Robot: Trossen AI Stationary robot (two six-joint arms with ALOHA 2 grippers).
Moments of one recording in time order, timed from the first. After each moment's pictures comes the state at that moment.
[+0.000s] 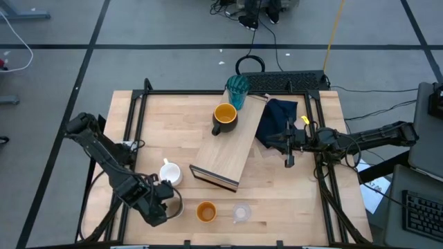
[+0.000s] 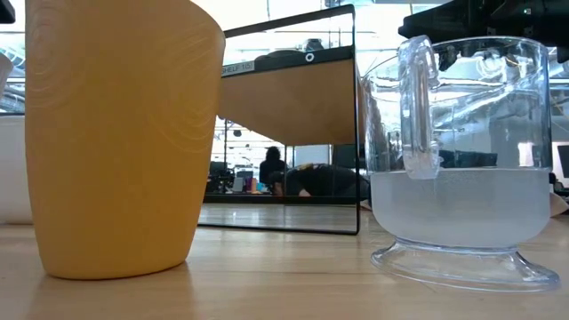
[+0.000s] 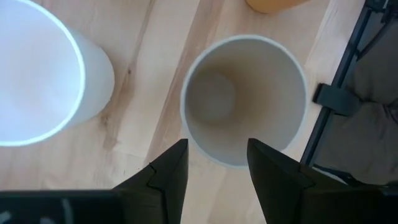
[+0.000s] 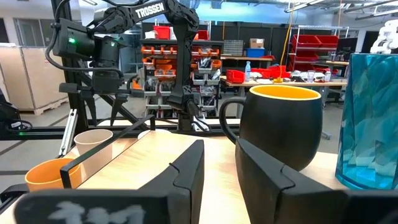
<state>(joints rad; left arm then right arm) -0.79 1.47 1.16 -0.99 -0.10 -1.16 0.10 0.65 0.26 0.46 0.18 -0.01</state>
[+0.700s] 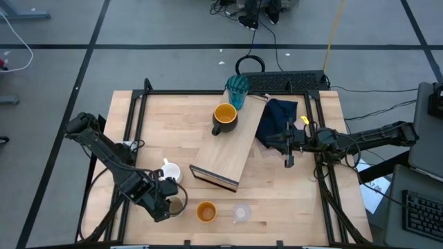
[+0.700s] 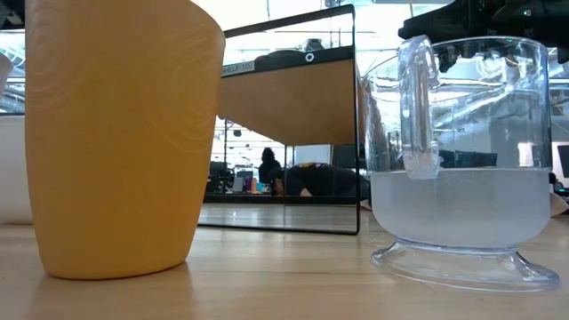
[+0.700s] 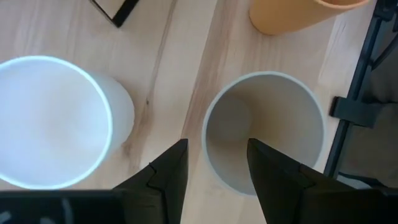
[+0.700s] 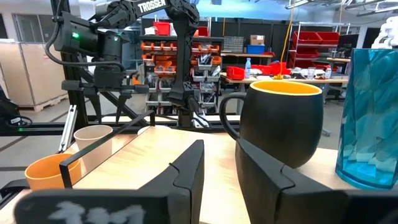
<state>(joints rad) -0.74 1.47 1.16 -0.98 -0.14 -1.01 0.10 0.65 0.26 0.44 0.18 -0.01</state>
